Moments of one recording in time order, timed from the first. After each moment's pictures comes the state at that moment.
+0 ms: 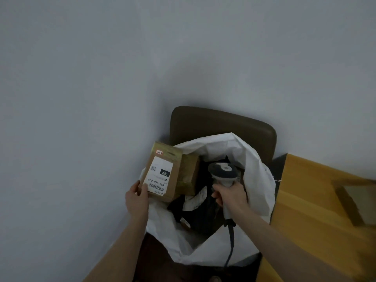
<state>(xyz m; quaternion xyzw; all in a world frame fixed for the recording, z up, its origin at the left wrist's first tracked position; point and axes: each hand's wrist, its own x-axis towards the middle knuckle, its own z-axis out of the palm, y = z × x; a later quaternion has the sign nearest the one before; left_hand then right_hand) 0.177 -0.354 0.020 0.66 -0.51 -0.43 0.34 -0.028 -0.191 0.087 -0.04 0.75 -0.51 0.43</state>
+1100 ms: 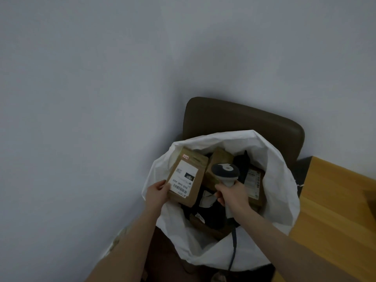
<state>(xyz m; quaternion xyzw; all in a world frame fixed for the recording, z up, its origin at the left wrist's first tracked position) 0.167 -0.360 -0.002 0.65 -0.48 -0.55 0.21 -0.020 -0.228 0.042 -0.06 0.74 -0.48 0.46</state>
